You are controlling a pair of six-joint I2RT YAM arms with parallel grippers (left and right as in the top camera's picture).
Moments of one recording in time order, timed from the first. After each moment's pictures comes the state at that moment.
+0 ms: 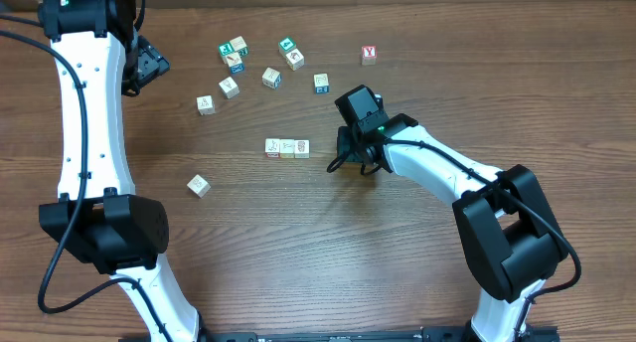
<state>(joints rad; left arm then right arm) 0.10 2.06 2.29 -1.59 -0.34 -0.69 0.53 1.96 1.27 -0.49 0.08 0.56</state>
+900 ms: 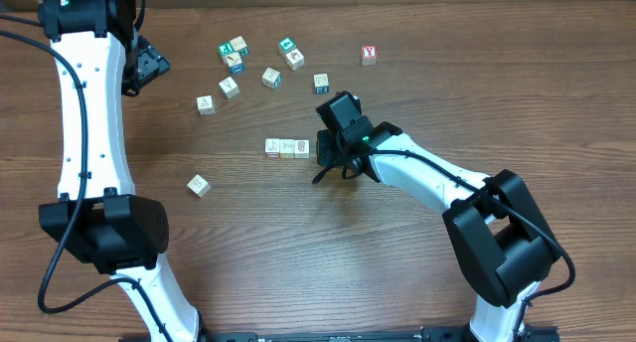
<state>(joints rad) 0.10 2.06 2.29 -1.59 -0.34 -0.69 0.60 1.96 1.27 -0.40 0.04 0.57</state>
